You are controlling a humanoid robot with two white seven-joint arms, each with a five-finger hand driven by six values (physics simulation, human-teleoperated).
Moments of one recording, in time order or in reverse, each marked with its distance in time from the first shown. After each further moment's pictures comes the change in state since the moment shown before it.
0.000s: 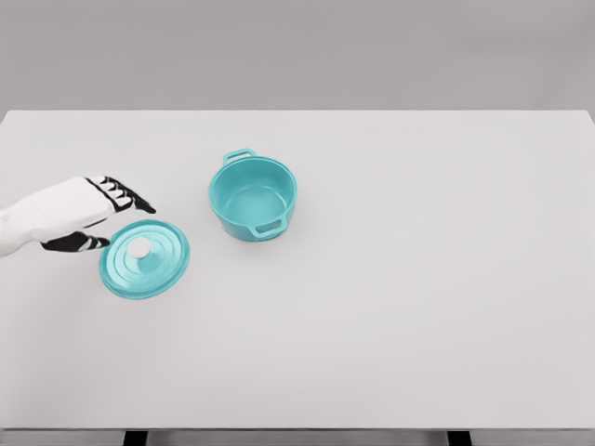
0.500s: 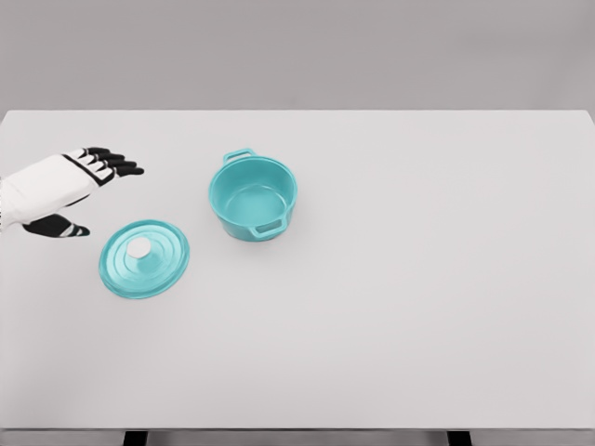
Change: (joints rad) left arm -0.017 -0.048 0.090 0.014 -0.012 0.000 0.000; right arm 0.002 0.000 0.000 0.000 0.000 0.000 0.000
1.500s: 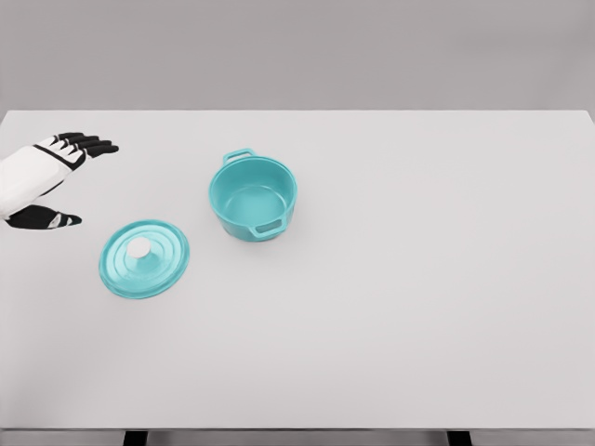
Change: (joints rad) left arm 0.046 0.001 0.039 0.066 0.055 0.001 0.183; right arm -0.002 0.000 0.000 0.000 0.000 0.000 0.000
